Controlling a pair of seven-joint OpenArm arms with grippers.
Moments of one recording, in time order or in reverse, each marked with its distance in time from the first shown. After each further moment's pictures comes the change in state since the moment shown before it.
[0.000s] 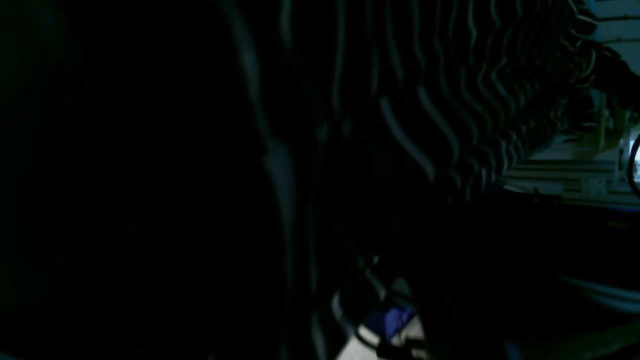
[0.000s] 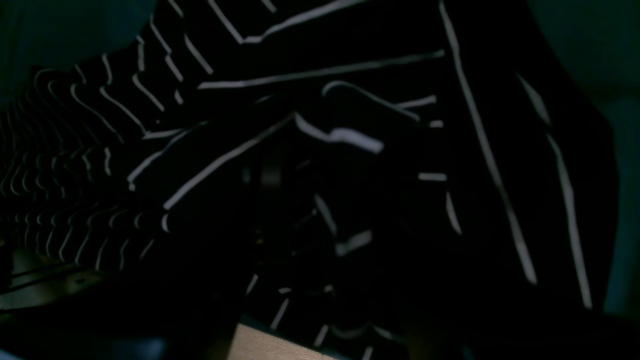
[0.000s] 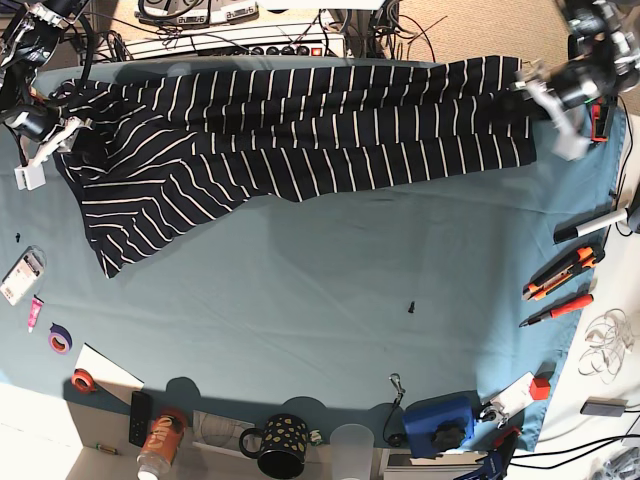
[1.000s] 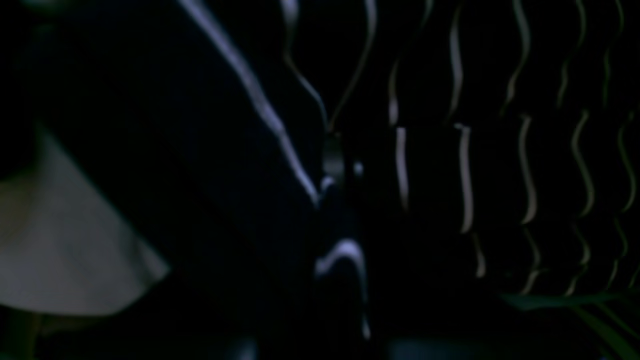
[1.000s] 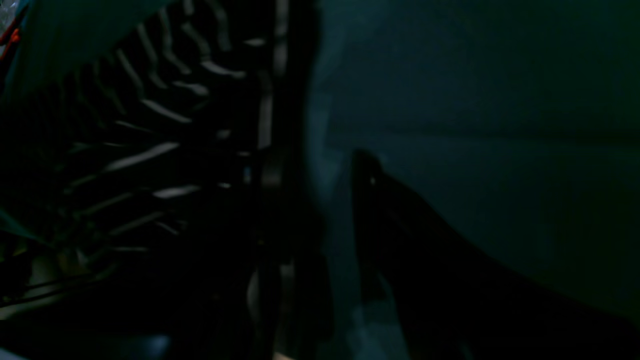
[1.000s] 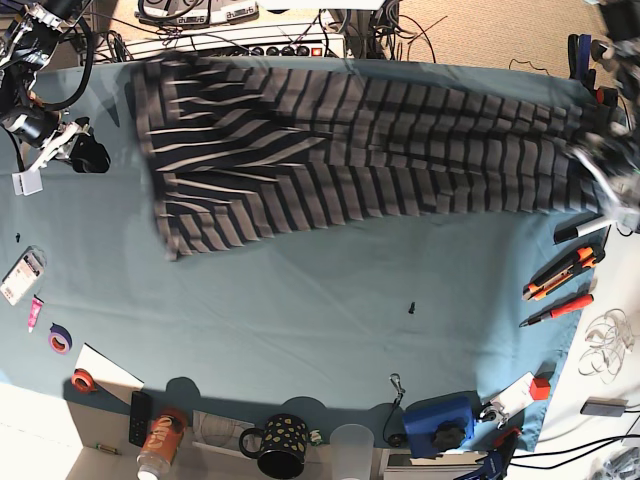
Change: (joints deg) left arm -12.4 -17.9 3.1 -1.2 26.5 11.9 -2.6; right arm 0.9 0.0 0.0 0.0 4.2 0.0 0.0
